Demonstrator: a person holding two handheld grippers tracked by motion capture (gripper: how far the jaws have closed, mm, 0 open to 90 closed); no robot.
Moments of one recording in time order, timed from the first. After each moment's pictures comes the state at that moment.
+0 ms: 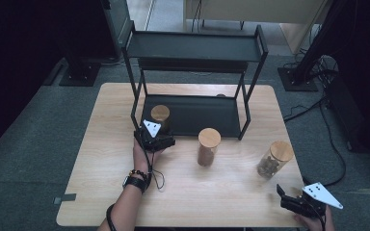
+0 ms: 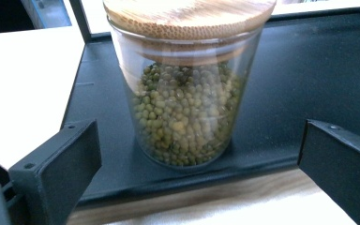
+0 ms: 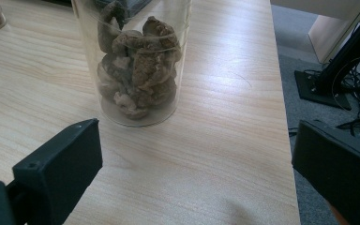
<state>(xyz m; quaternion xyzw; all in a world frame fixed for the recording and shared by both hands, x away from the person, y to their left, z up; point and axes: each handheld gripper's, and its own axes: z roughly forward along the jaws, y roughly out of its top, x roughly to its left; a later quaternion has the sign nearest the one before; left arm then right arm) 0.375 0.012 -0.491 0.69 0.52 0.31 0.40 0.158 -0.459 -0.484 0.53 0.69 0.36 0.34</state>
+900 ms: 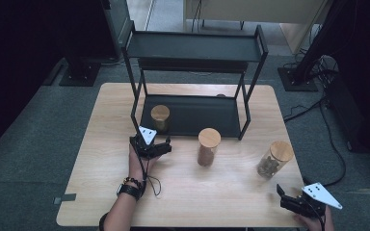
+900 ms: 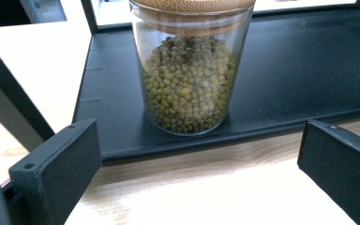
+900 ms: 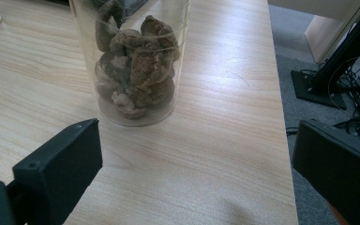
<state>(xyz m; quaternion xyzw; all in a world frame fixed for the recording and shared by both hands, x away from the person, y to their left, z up) 0.352 0.026 -0.490 0.69 0.51 0.30 0.41 0.158 -0.457 -0.484 0.54 0.69 0.36 0.34</state>
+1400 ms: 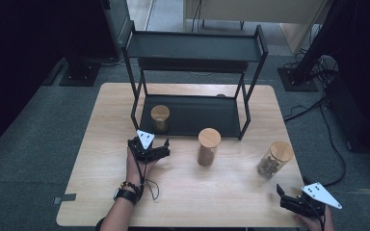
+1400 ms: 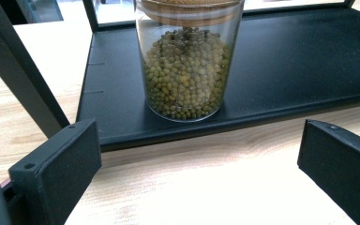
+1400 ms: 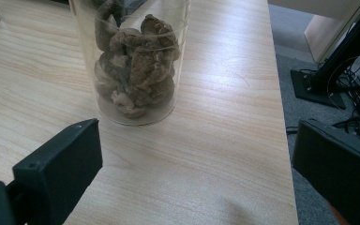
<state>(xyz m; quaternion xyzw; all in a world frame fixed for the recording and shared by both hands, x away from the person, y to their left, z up) 0.339 0.032 -0.489 0.69 0.51 0.30 0.42 0.158 -0.457 -0.484 0.54 0.69 0.35 0.34</state>
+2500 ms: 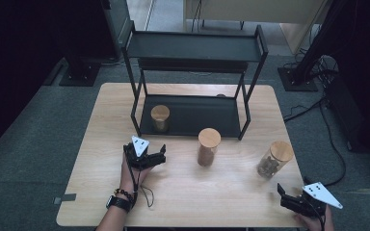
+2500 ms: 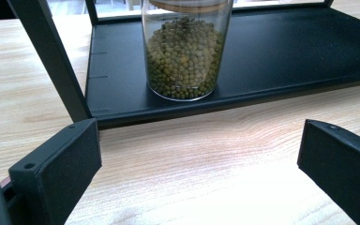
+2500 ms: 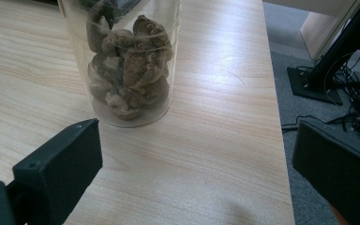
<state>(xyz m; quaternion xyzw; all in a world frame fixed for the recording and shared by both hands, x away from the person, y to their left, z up) 0.318 0.047 -0.488 0.70 0.50 0.29 0.43 0.159 -0.458 -0.484 0.54 0.68 0.35 0.34</state>
